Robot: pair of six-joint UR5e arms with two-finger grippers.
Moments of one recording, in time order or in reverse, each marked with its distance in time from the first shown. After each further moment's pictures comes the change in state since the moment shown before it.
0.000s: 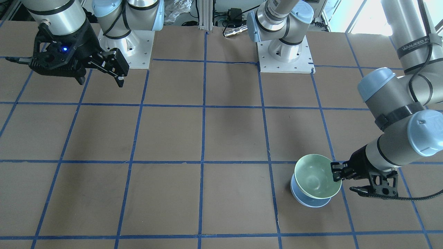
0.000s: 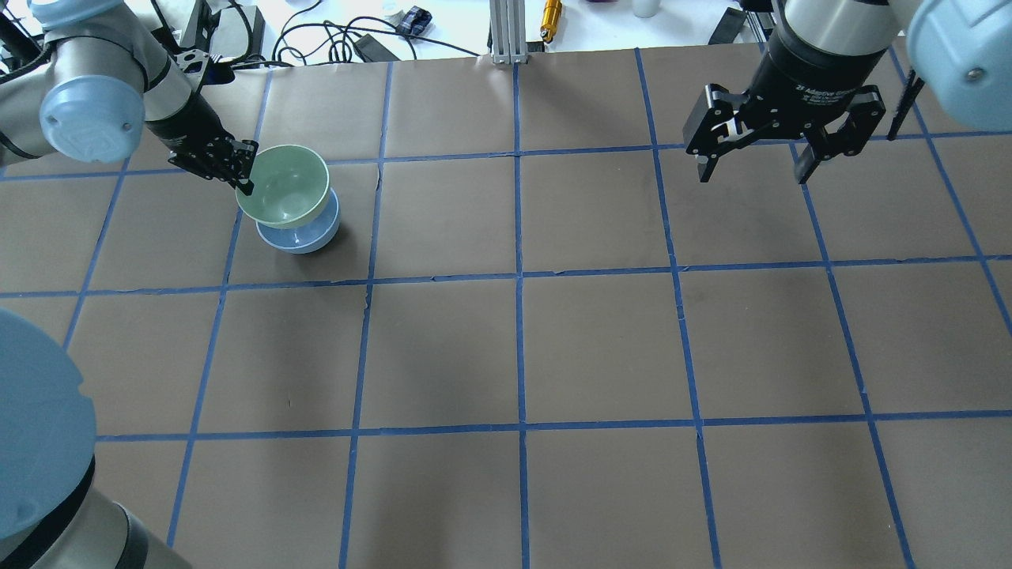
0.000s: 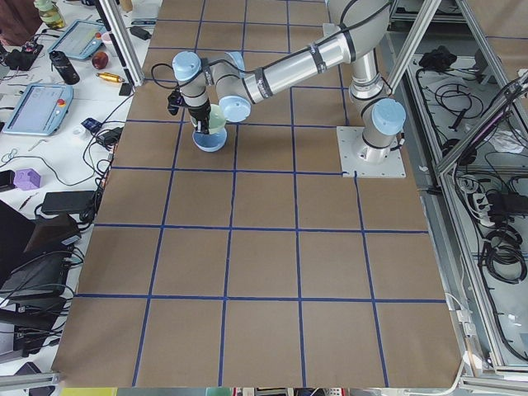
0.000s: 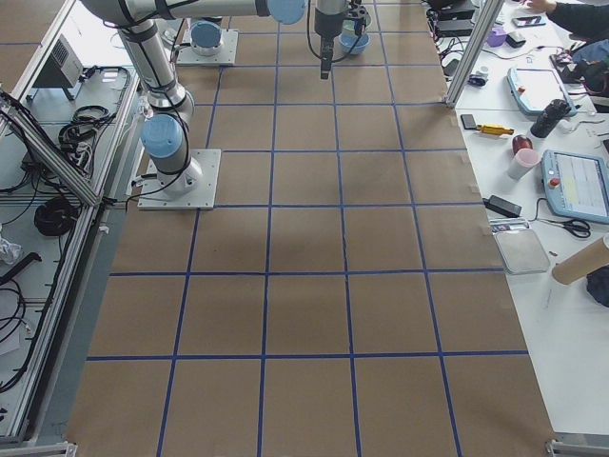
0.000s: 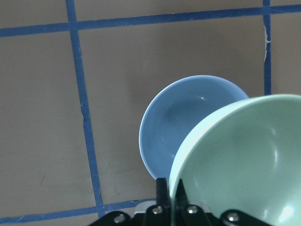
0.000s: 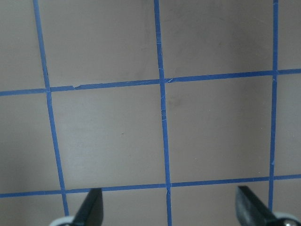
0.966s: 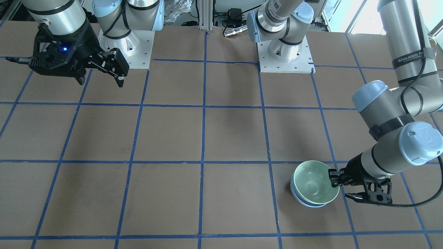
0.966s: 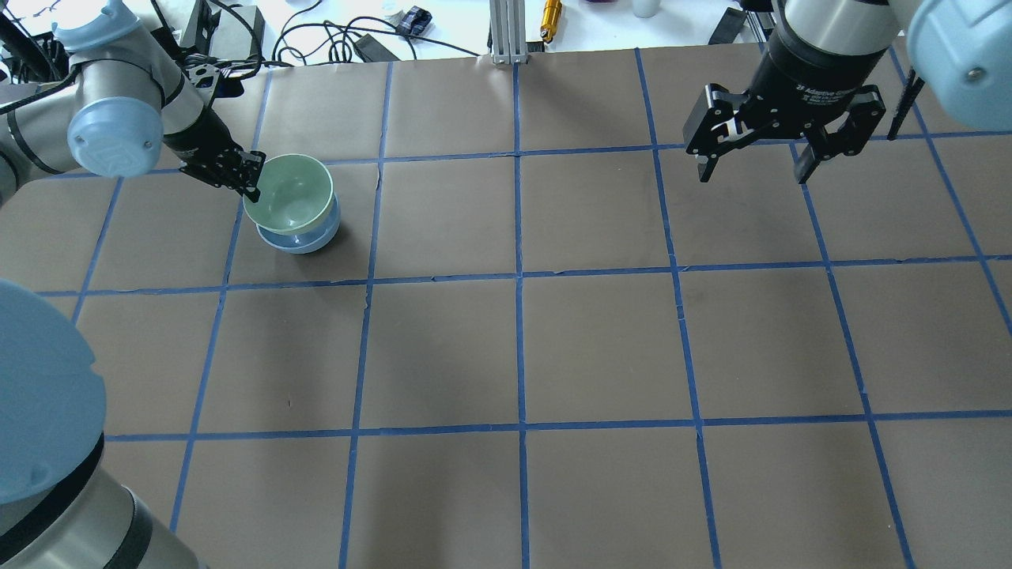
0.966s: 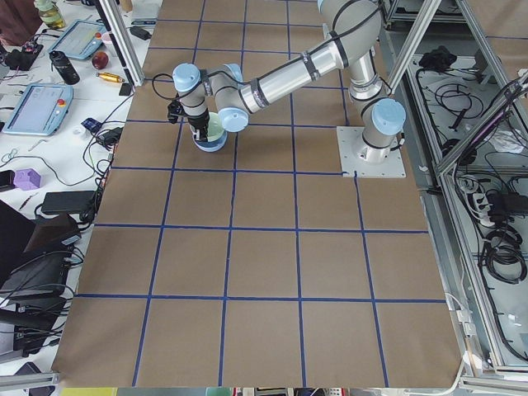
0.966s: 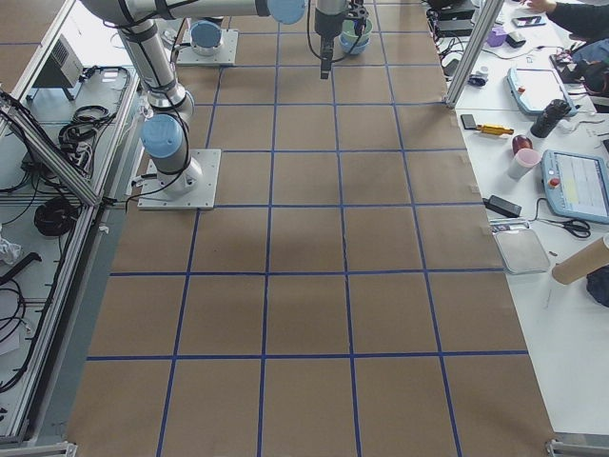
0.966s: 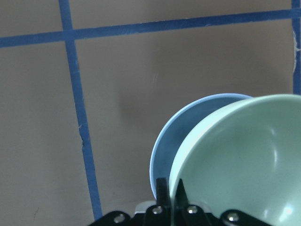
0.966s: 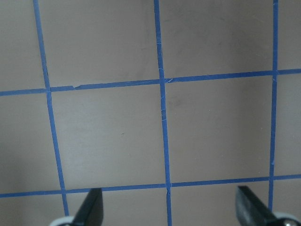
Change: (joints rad) left arm 0.006 -0.038 -0.025 0.067 0.006 0.015; right arm 0.000 0.000 0.000 0.000 0.000 0.000
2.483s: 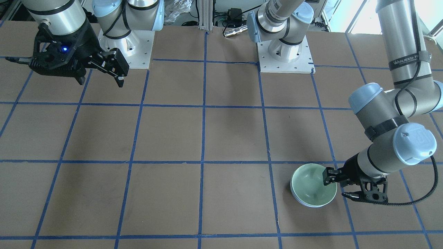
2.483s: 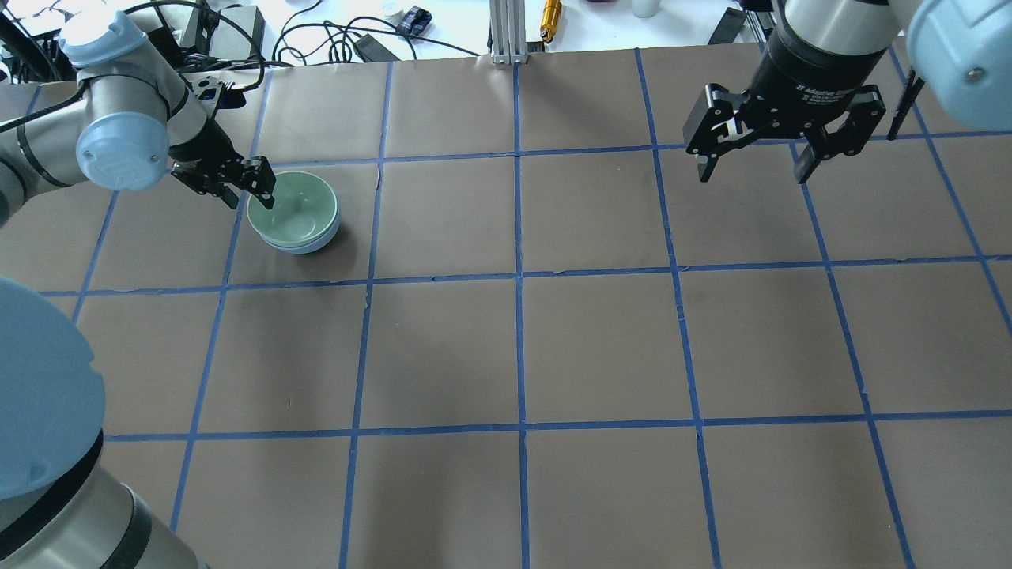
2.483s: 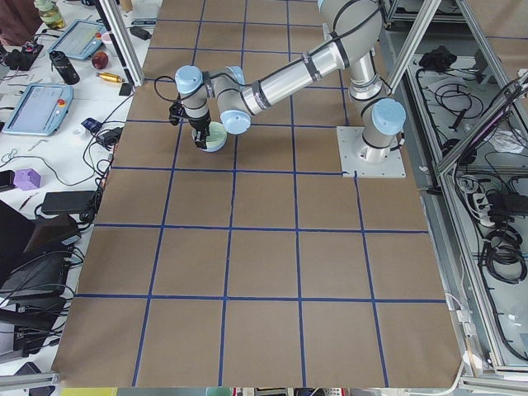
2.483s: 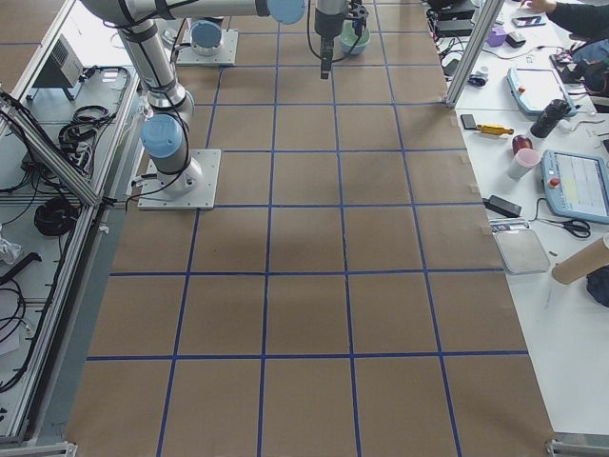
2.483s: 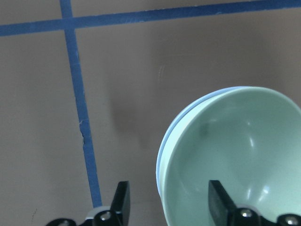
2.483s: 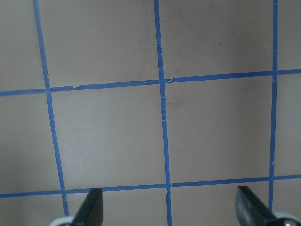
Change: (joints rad) left arm 0.001 0.018 -0.013 0.025 0.010 -0.011; right arm 0.000 0.000 0.000 -0.001 0.000 0.000
